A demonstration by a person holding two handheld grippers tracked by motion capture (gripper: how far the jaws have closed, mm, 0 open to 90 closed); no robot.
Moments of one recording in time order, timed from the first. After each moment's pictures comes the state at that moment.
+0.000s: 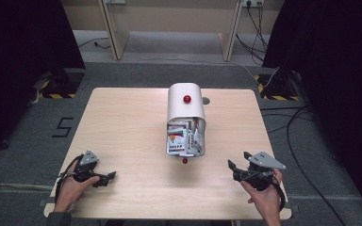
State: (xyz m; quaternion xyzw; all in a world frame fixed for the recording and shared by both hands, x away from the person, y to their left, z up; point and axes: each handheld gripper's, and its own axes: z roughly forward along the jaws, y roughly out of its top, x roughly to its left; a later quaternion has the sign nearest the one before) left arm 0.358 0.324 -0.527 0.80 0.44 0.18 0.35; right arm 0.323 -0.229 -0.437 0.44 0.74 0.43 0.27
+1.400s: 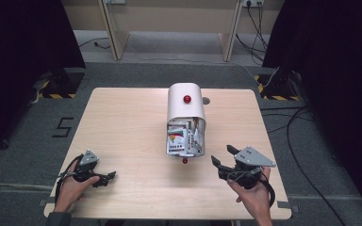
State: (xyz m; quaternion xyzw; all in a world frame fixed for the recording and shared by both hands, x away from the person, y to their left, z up) left arm 0.358 0.324 -0.527 0.80 0.44 0.18 0.35; right arm 0.312 -0.181 -0.393 0.37 0.75 0.48 0.26
